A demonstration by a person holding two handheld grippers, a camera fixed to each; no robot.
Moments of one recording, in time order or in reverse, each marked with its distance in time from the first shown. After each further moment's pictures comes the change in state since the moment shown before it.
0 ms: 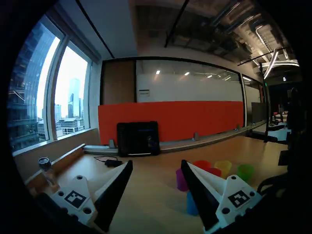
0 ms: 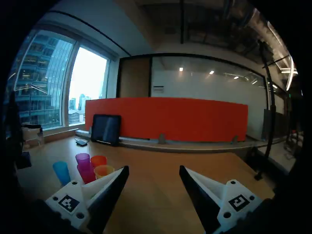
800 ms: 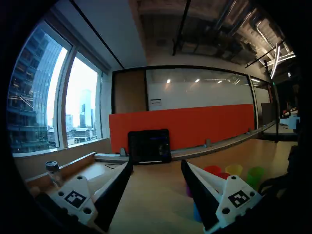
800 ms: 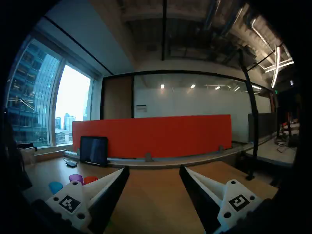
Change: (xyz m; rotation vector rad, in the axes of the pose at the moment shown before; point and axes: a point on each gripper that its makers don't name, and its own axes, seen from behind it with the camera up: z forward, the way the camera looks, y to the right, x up) left arm -0.001 -0.006 0.004 0.121 0.083 0.036; right arm 0.036 0.013 -0.016 -0.137 0.153 0.055
